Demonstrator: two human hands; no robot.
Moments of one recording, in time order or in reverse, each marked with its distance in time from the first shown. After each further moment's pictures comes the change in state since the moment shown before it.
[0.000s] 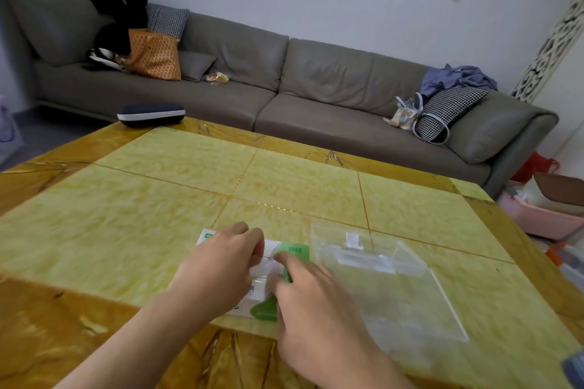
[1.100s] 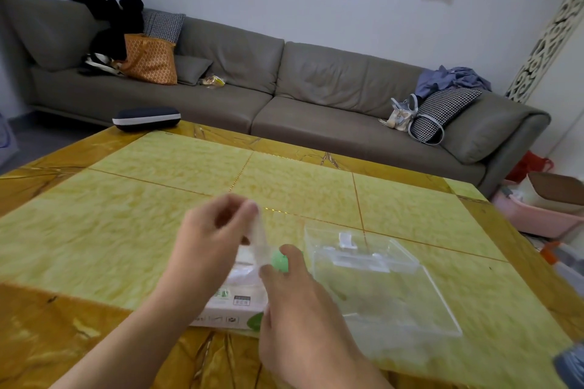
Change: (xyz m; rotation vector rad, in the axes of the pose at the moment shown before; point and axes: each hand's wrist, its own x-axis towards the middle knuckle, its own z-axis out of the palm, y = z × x) left_hand -0.003 0.033 -0.030 -0.962 0.342 -0.237; right_hand 0.000 -0.012 0.002 0.142 -0.026 0.177
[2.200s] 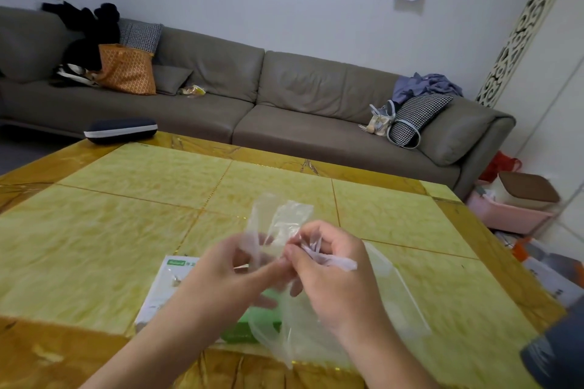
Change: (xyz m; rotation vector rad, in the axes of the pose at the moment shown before) left_hand -0.033 0.027 0.028 -0.069 -0.386 -0.255; right_hand 0.002 0.048 -0.047 0.974 0.407 0.147
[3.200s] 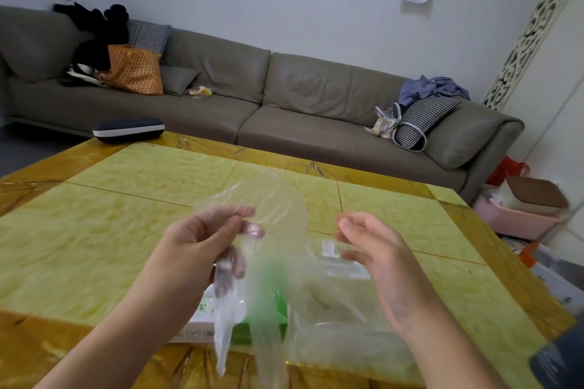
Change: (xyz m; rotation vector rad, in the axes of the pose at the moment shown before) left_hand 0.011 0.004 -0.034 -0.369 0.143 0.091; right_hand 0.024 0.011 -0.053 0.079 -0.060 0.106
